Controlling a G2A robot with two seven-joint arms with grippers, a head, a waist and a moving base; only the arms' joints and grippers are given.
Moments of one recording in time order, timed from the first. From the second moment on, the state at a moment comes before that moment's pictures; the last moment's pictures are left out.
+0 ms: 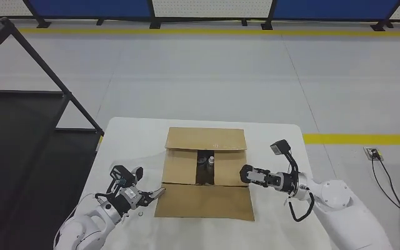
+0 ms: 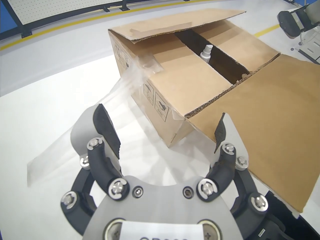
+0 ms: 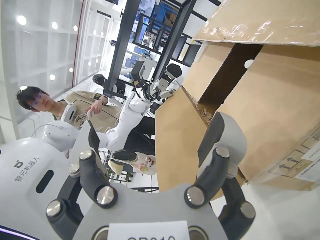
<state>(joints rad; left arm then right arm) 1.35 -1.12 -1.54 -1.69 1.11 -0.60 -0.19 -0.85 -0.98 1.10 -1.34 0.48 -0.56 1.03</state>
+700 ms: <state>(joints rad) 1.40 -1.11 -1.53 -1.72 1.22 -0.58 -0.07 -0.69 -1.05 0.98 -1.16 0.63 -0.24 0.89</state>
